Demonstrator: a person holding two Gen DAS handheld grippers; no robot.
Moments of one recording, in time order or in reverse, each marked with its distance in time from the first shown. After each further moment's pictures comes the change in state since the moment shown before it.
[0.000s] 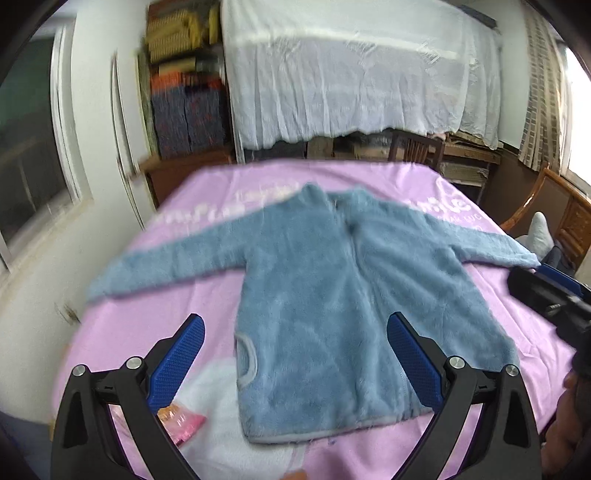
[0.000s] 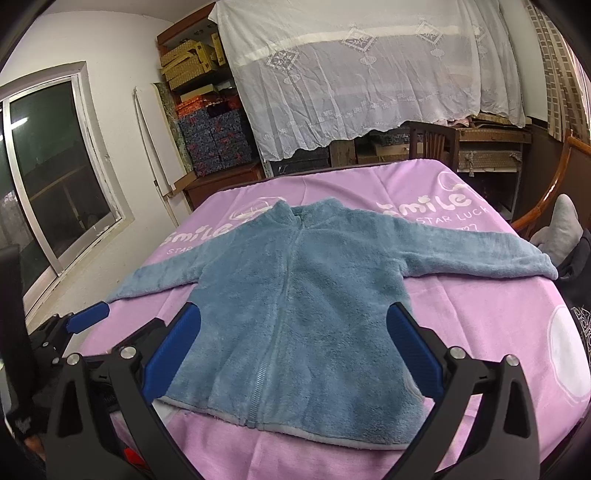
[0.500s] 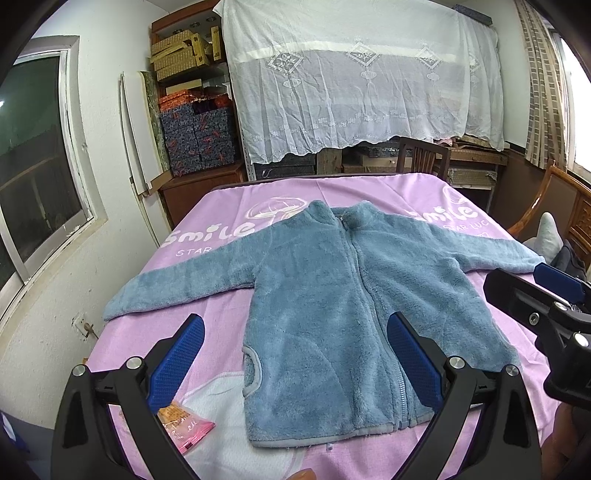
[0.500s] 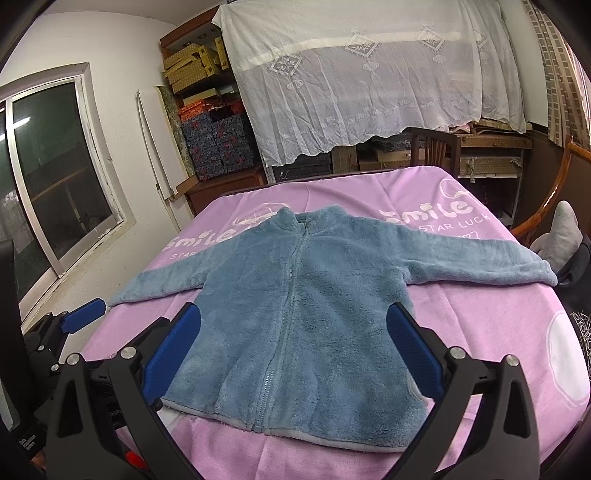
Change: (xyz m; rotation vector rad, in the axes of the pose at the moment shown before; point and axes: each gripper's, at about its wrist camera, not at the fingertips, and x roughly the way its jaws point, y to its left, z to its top) left arm -0.023 -0.030 0.007 0.067 -0.103 0.097; right arm 0.004 0.007 0.008 0.013 0.011 0.010
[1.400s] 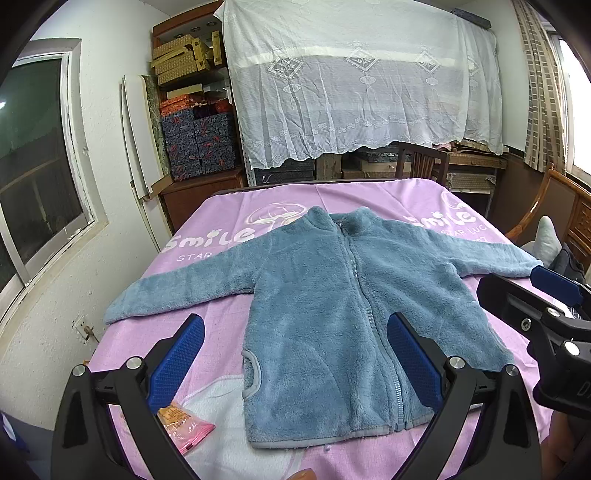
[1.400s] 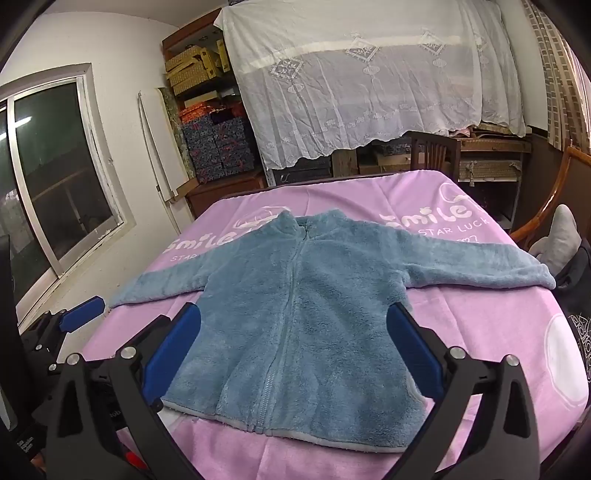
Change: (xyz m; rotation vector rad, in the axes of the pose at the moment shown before) left arm -0.007 -0.001 0.004 -0.002 -0.019 0.001; right arm -0.006 0.002 -0.001 -0.014 -0.014 -0.001
